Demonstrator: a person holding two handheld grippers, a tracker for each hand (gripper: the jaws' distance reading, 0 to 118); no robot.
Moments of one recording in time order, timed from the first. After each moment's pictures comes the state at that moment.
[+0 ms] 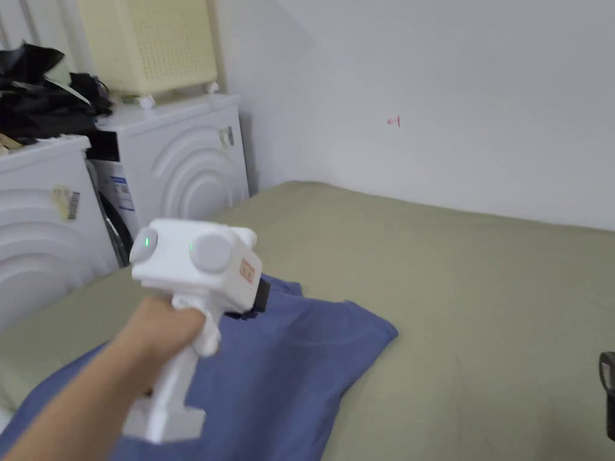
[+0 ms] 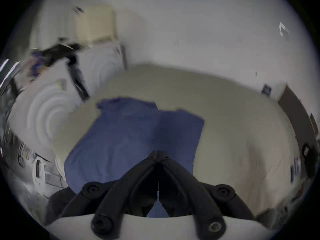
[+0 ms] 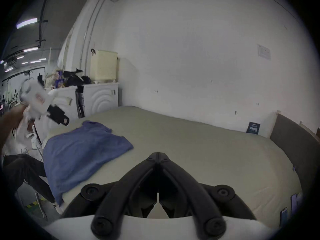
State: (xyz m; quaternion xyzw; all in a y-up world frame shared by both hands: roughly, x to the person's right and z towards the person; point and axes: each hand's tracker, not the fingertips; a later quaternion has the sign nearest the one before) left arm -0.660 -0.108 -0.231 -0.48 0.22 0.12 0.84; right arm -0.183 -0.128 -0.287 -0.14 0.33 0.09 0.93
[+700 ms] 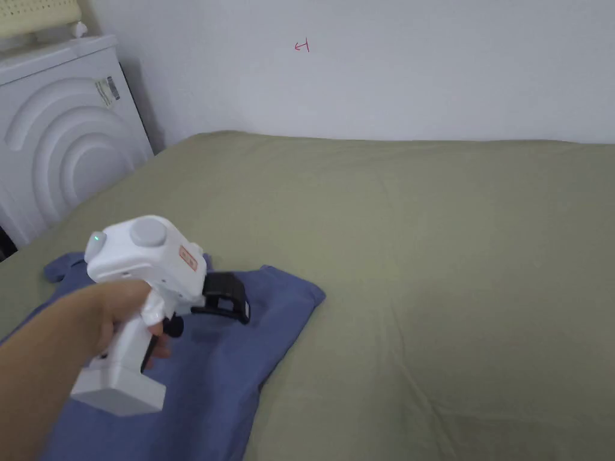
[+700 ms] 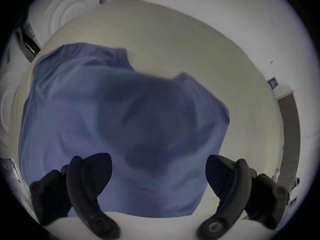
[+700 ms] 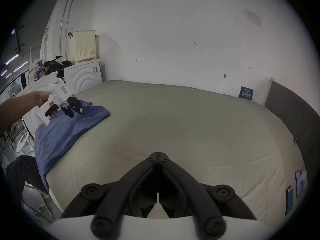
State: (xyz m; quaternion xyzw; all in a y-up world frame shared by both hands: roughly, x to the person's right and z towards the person) left arm -0.684 -0.248 -0.363 -0.58 0.17 0.24 0.76; right arm -0.129 -0.198 -0.328 -0.25 0.28 0.07 0.92
